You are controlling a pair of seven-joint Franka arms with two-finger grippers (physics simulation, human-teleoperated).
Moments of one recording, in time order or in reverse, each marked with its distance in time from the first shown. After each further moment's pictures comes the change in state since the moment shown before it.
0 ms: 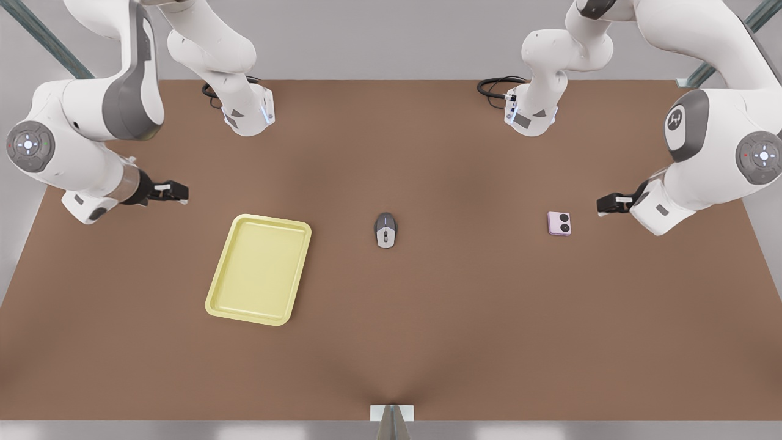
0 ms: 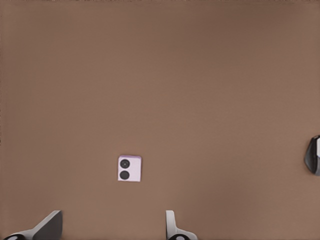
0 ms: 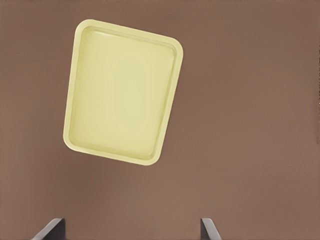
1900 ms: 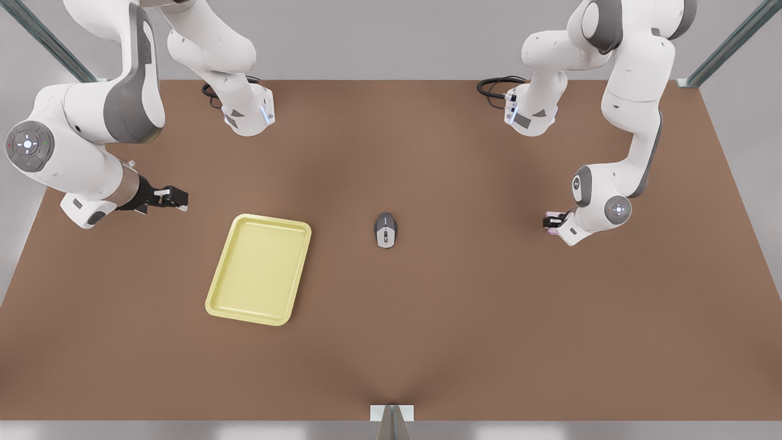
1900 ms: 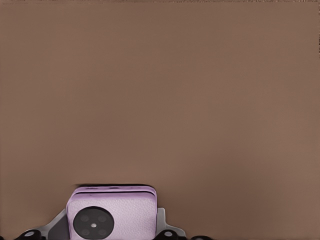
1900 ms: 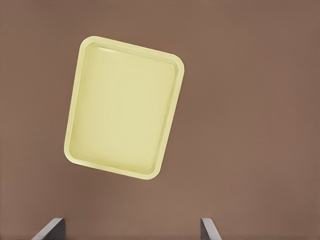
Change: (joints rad) left arm 0.104 0.153 -0.003 -0.988 -0.024 1.067 0.170; right arm 0.003 0.008 -0.001 -0.002 0.001 0.053 -0.014
